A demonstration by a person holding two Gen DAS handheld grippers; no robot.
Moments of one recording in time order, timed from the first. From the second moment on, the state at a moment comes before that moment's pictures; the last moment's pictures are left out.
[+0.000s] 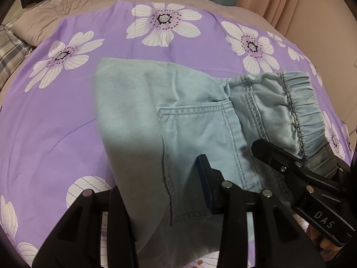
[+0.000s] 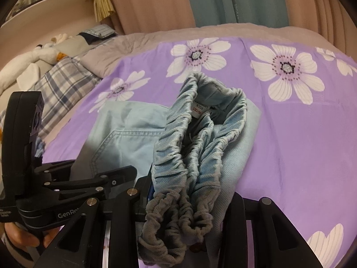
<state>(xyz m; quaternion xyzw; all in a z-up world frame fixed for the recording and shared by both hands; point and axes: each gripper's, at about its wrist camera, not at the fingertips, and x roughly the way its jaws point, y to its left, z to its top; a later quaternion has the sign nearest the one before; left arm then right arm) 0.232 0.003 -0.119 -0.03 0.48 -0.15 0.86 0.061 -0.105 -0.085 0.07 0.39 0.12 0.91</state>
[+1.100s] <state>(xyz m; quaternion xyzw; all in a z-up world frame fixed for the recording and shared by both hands) 0.230 0.021 -0.138 -0.03 0.50 -0.10 0.86 0.064 -0.127 -0.112 0.11 0.45 0.07 0.88</state>
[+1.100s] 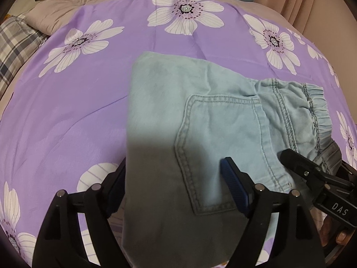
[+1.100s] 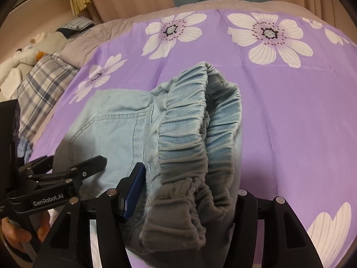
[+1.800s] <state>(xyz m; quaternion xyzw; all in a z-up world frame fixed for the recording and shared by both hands) 0.198 0.029 -0.141 -0.02 0.50 -0.10 0.86 0.038 -0.132 -0.105 0.10 0.46 0.06 0.88</state>
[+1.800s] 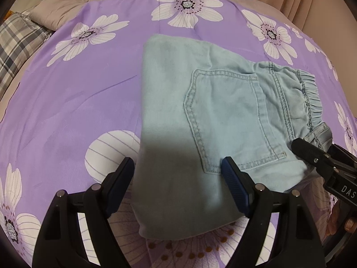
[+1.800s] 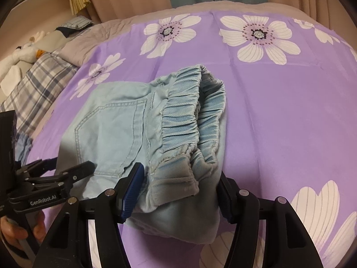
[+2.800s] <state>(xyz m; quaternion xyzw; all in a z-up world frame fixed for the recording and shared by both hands) 0.117 0.037 -0.054 -0.03 0.46 -0.09 0.88 -0.035 -0.111 -0.036 0.06 0.41 0.07 0.91</state>
